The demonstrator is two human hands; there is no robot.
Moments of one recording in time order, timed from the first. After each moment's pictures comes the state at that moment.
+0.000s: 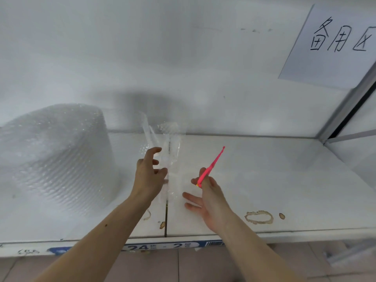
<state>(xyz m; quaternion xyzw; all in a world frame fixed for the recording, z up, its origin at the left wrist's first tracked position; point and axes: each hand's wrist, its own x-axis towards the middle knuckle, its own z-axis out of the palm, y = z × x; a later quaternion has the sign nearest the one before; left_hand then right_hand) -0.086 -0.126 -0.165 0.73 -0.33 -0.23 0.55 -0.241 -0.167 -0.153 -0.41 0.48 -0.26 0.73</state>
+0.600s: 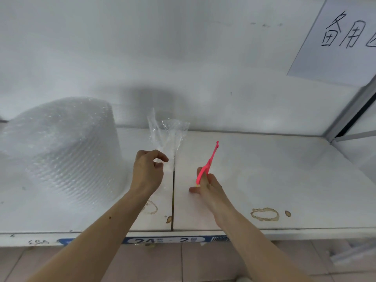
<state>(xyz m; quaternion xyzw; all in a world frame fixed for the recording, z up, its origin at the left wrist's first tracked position) -0.067 -0.119 -0.167 0.80 -0.37 -0.12 0.46 -0.234 -0.164 -0.158 -0.62 0.52 -0.16 0.56</state>
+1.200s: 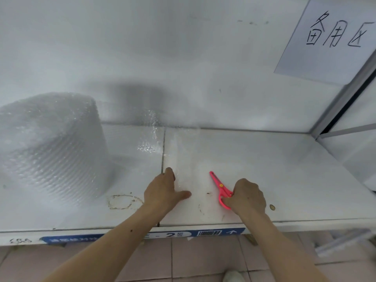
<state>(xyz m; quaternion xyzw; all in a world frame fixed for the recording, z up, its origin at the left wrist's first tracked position) -0.137 -0.123 -0.189 0.84 -0.46 -0.18 0.22 -0.322 -0.212 -0.168 -0.75 0.65 -0.02 0.14</state>
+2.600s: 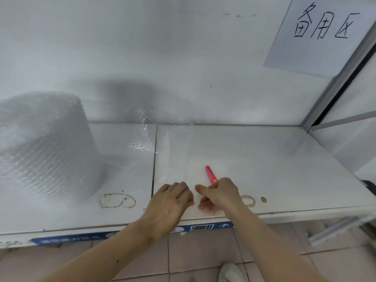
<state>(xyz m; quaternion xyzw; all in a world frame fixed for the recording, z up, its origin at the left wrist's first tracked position) -0.165 -0.100 -0.213 0.59 -0.75 0.14 0.25 -0.306 -0.197 -0.178 -0.63 0.59 -0.15 0.48</state>
